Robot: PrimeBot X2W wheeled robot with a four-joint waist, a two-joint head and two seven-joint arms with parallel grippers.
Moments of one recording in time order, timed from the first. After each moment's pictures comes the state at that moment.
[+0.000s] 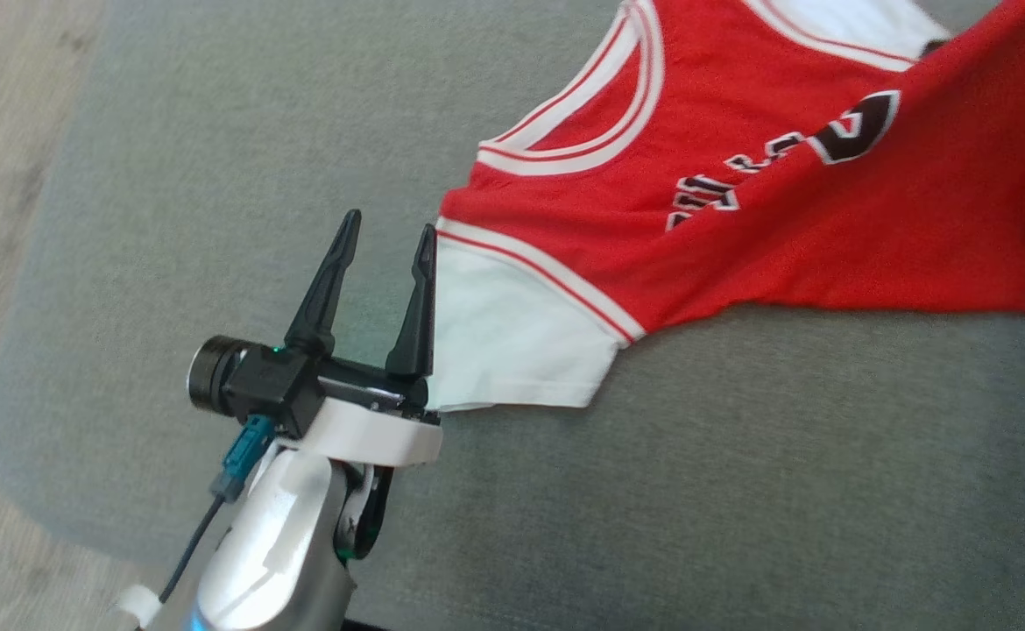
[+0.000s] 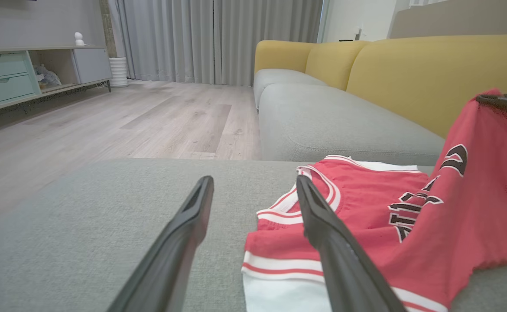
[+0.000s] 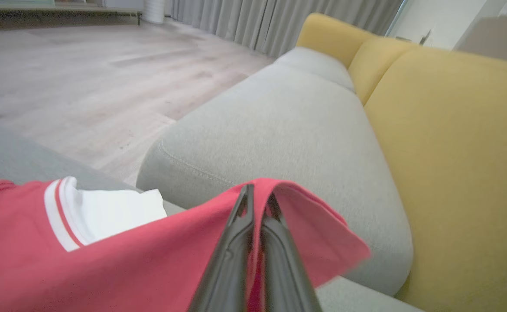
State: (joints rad) left arm -0.34 0.05 -0.37 0.24 -0.25 -0.01 -0.25; right arm -0.81 -0.44 0.05 0.59 -0.02 0.13 0.03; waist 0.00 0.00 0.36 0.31
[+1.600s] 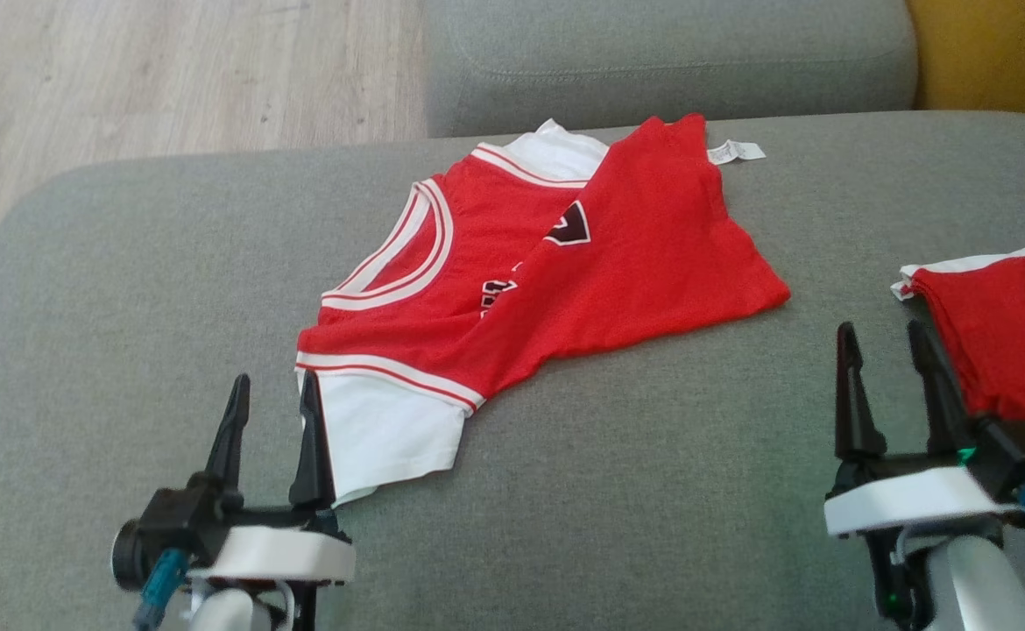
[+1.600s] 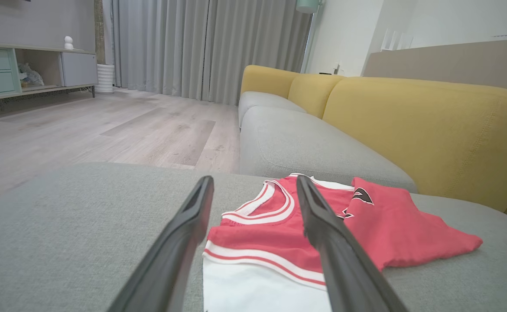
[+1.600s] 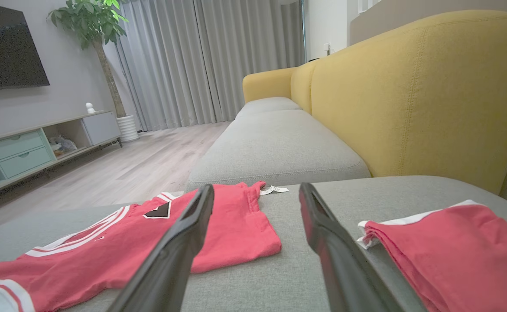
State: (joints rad) left arm -0.06 0.05 -0.16 0.26 -0.27 -0.02 -0.26; right arm -0.06 -0.05 -0.03 0.24 0.15 0.13 -0.25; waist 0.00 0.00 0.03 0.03
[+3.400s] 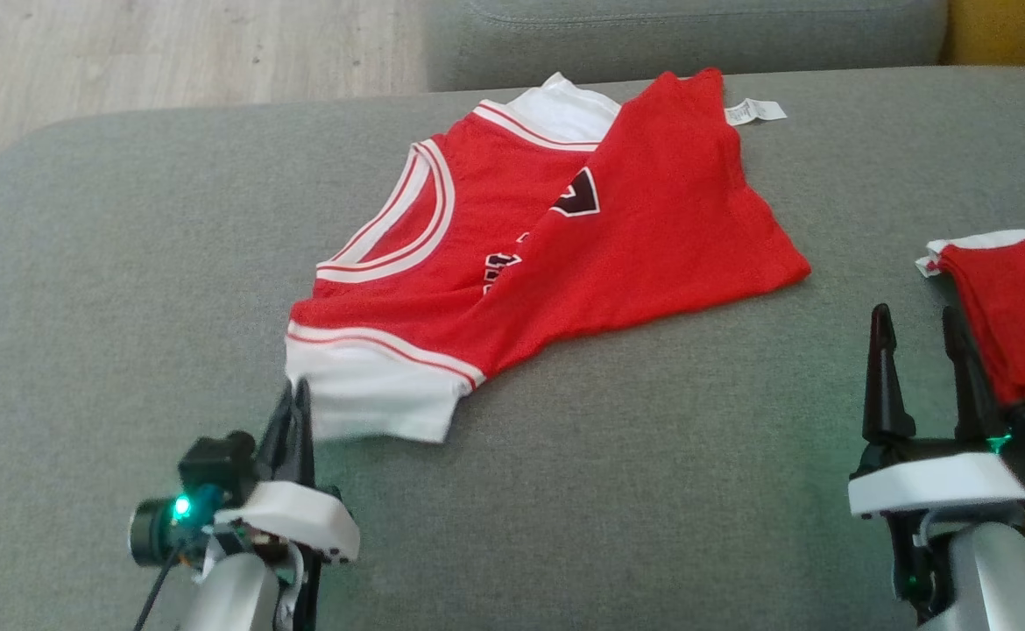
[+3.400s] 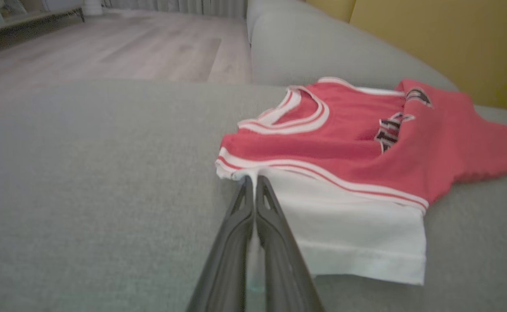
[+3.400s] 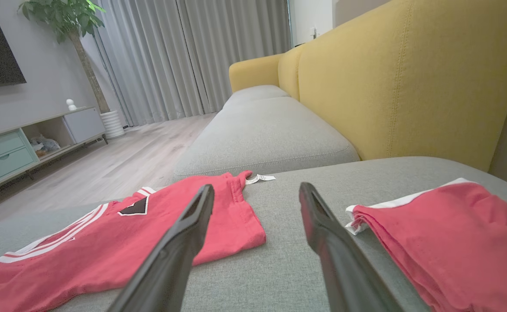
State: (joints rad) left arm -0.22 0.07 -0.21 0.56 -0.27 0.01 -0.14; right arm -0.08 -0.05 -0.08 0.22 0.18 0.13 -0.25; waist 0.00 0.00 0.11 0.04
